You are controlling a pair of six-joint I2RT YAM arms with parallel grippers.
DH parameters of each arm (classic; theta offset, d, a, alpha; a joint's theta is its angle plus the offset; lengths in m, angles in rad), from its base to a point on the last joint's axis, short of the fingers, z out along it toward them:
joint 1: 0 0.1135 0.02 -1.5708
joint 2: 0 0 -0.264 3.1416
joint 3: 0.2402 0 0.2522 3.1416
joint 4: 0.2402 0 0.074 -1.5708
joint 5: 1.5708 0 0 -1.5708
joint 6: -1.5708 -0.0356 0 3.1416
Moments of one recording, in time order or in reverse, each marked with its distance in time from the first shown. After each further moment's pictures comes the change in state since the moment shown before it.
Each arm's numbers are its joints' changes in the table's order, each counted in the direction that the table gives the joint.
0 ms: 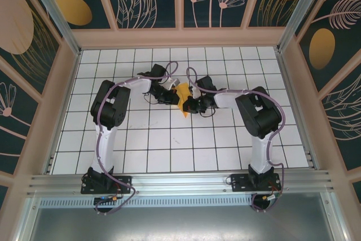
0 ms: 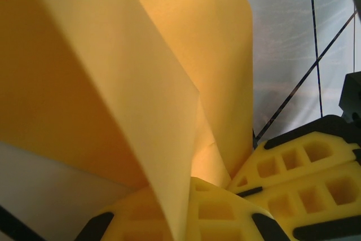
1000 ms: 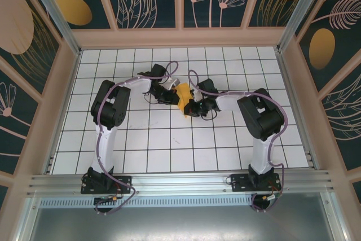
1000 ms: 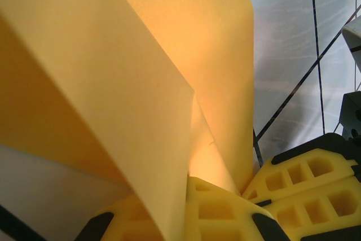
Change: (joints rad) left arm 0.000 0.002 0.006 0.010 -0.003 -0.008; right arm 0.001 -0.042 -0.067 -0.008 -0.019 -0.023
